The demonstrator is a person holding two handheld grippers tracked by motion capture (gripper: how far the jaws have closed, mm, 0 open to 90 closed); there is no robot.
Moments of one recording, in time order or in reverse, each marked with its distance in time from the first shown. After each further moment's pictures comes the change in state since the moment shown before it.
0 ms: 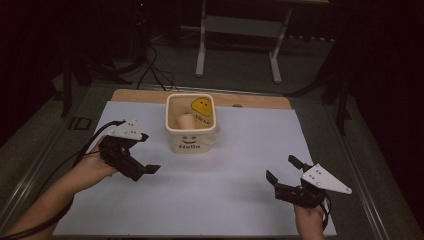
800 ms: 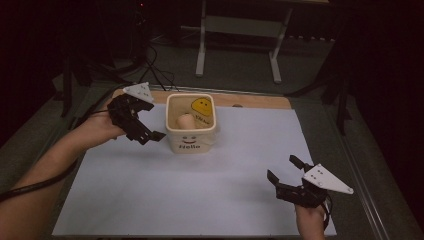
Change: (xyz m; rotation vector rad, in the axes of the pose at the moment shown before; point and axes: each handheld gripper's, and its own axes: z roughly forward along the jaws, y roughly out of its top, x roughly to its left) left arm 0.045 0.068 -0.008 0.105 0.029 0.067; right arm -0.002 0.000 -0.002 -0.005 -0.003 0.010
